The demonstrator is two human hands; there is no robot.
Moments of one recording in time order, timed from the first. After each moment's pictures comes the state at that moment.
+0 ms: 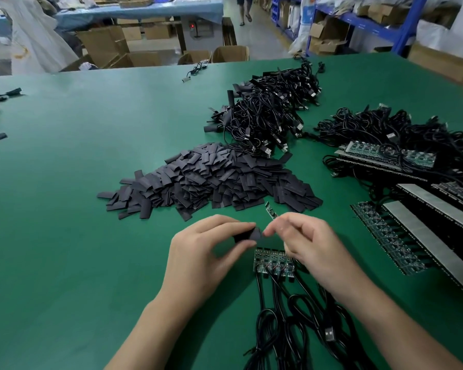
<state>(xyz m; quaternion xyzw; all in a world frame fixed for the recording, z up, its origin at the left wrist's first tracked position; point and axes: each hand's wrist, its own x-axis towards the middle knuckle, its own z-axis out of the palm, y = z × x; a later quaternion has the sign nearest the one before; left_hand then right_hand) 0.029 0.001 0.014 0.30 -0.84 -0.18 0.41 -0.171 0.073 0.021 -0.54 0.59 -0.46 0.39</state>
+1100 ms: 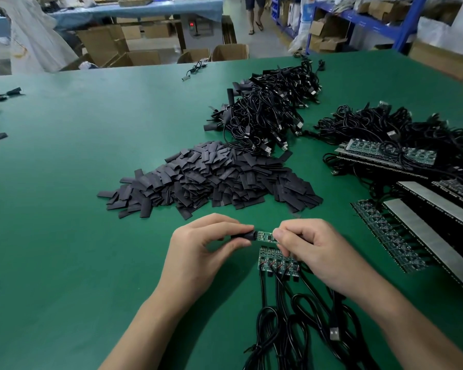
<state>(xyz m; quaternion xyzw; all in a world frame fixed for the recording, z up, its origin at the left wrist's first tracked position) 0.034 -0.003 0.015 0.31 -0.82 -0.27 0.41 -0.181 0.075 0.028 -0.63 0.60 -0.37 0.33</state>
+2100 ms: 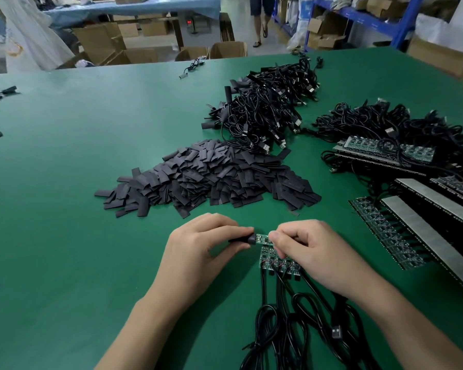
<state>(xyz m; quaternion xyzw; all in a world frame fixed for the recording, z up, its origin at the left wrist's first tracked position) 0.036 -0.003 0.012 0.28 -0.87 -0.16 0.37 -0.182 0.078 0.025 -0.64 0.63 -0.33 0.30</state>
